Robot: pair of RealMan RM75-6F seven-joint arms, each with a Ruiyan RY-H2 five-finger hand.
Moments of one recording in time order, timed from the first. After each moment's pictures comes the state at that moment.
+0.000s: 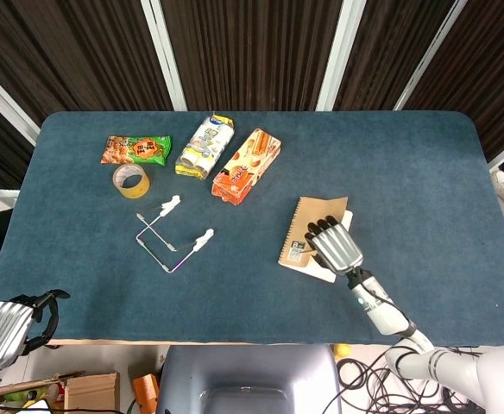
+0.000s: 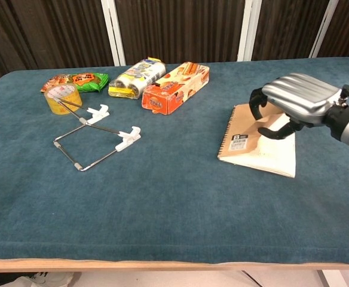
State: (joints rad) left arm -0.13 -1.05 0.07 -1.60 1.71 1.51 -0.14; right arm 0.65 -1.68 0.10 -1.05 -1.55 1.13 -0.22
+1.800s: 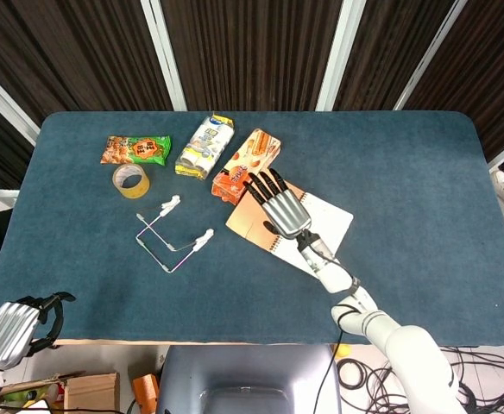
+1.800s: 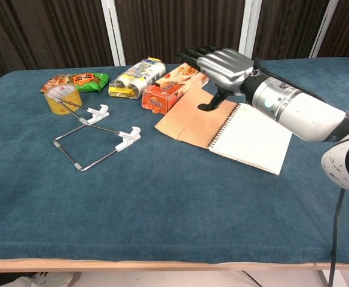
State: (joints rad) left arm -0.14 -1.04 0.08 -1.60 1.73 1.49 -0.13; right arm 0.99 -2.01 0.19 -0.46 -1.50 1.04 0.10
